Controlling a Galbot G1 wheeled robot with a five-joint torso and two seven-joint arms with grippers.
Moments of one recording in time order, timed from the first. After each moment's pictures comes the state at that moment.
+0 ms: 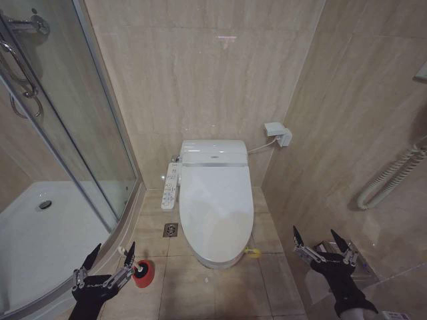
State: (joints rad) left arm 2.11 -1.37 -0.72 -2.50 -0.34 -0.10 -0.01; right arm -1.97 1.55 0.77 2.50 0.24 -0.05 0.01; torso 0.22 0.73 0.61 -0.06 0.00
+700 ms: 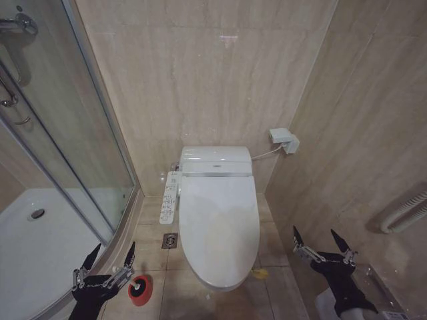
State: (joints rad) left arm 2.11 -1.37 -0.72 -2.50 -0.34 -0.10 -0.01; right arm -1.97 1.55 0.77 2.50 0.24 -0.05 0.01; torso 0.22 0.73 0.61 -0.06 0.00
